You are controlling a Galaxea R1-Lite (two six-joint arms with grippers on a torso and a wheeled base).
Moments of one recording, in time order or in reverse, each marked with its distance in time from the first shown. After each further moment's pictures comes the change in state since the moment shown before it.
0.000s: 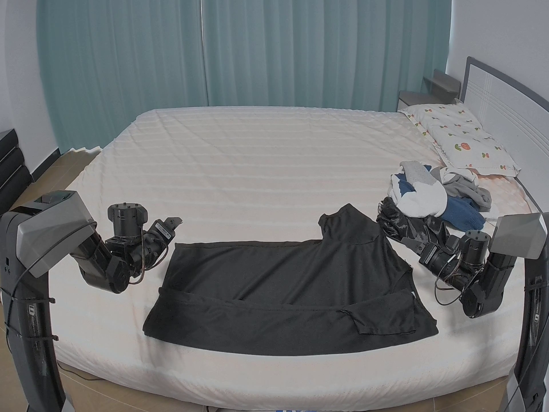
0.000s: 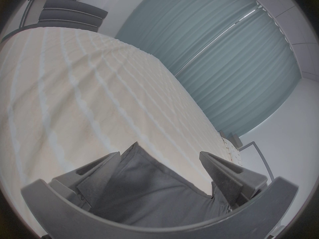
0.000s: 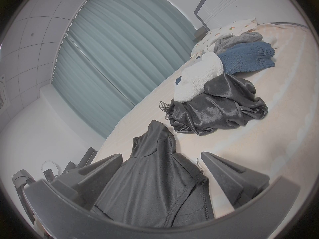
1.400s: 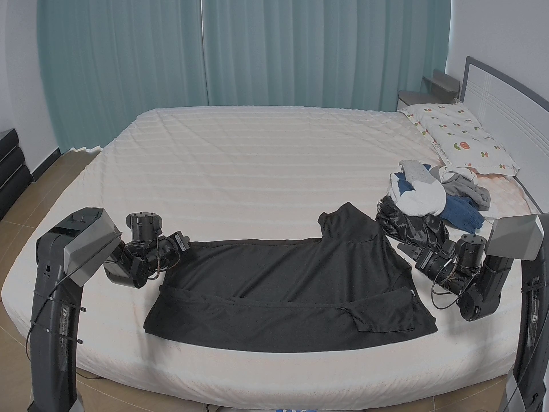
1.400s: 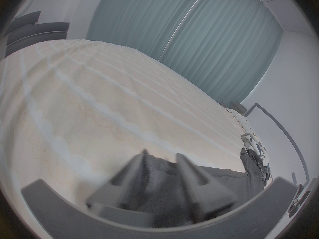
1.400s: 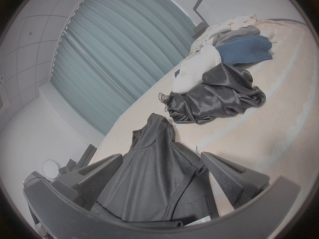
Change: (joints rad) left arm 0.031 0.298 -0.374 0.116 -0.132 0.345; right arm 0.022 0.018 0.008 0.008 -0.001 -0.001
